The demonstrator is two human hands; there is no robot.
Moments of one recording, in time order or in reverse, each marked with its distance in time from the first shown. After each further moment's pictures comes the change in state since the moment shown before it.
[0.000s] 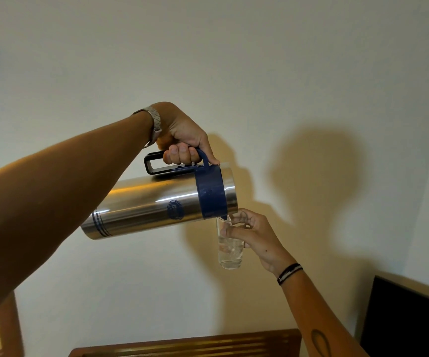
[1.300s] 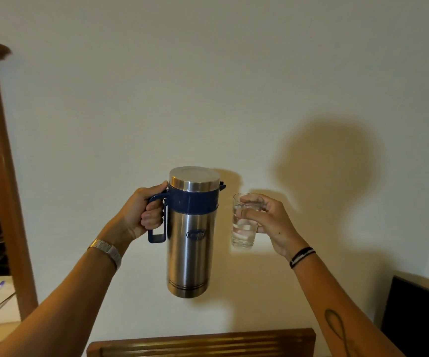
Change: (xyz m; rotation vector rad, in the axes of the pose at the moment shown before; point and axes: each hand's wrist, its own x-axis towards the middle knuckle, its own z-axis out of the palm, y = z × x) left_hand 0.020 -0.204 0.129 -1.229 0.165 0.517; right_hand 0.028 -0.011 -0.001 0.055 0.134 0.017
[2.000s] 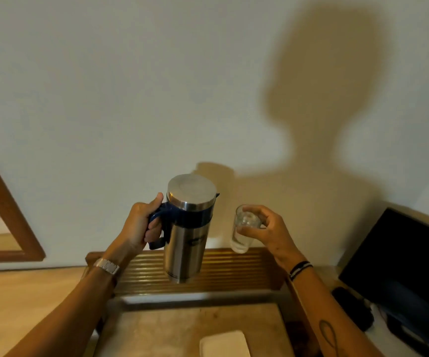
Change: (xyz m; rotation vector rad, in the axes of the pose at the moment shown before) left_hand -0.053 -0.225 -0.020 0.117 0.202 -0.125; right_hand -0.094 0.187 -0.025 -0.189 -0.029 0.236
